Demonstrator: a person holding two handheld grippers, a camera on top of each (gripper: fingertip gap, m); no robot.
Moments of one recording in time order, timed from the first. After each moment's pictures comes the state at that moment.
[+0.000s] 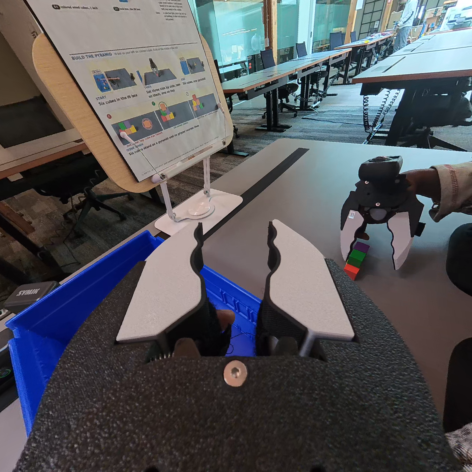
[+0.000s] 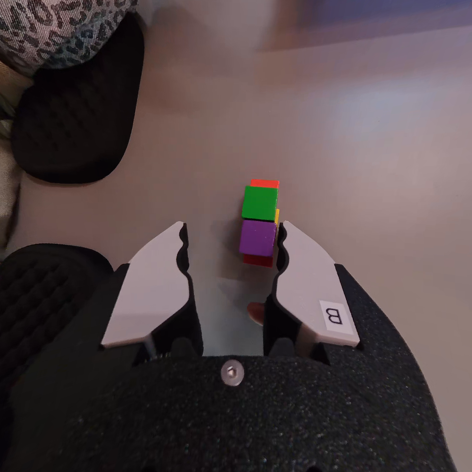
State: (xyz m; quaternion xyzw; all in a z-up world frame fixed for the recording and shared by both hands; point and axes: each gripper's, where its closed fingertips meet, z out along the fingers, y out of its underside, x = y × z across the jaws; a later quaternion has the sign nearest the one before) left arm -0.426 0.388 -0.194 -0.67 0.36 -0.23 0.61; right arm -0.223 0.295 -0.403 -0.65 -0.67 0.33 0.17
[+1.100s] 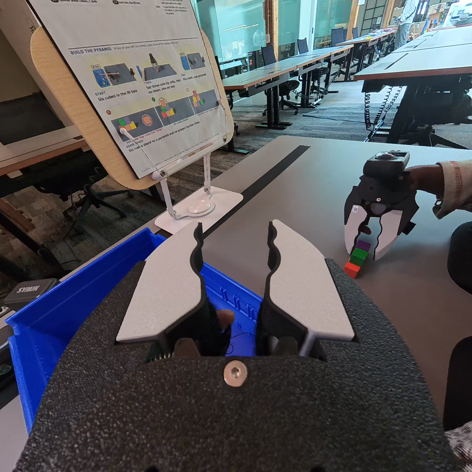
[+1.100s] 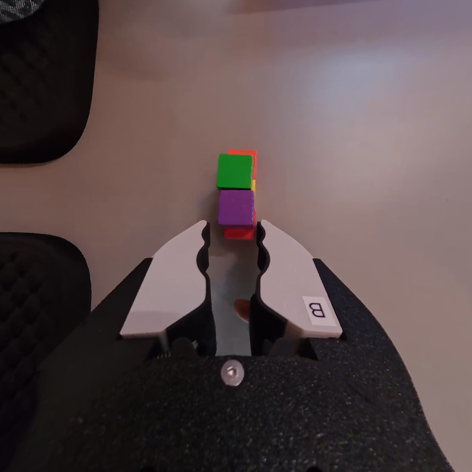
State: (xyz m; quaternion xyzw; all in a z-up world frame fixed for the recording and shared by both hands) left arm -0.427 0.389 -0.197 -0.67 0.36 -0.22 0.61; right arm -0.207 0.310 -0.411 -0.67 -0.67 0.27 0.19
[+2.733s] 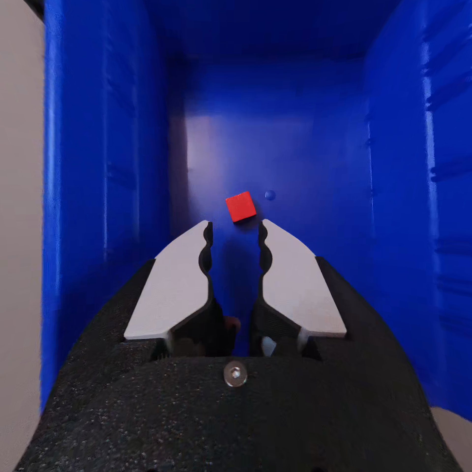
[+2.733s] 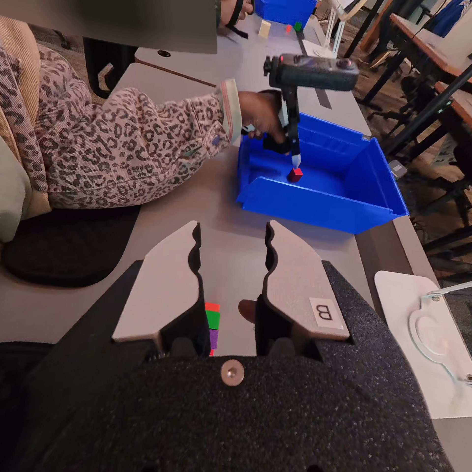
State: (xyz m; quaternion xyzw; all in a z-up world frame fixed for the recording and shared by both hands) left arm -0.559 0.461 -0.381 -0.95 0.01 0.00 0.30; right arm -0.285 0.303 -0.238 -0.53 -0.67 0.30 0.43
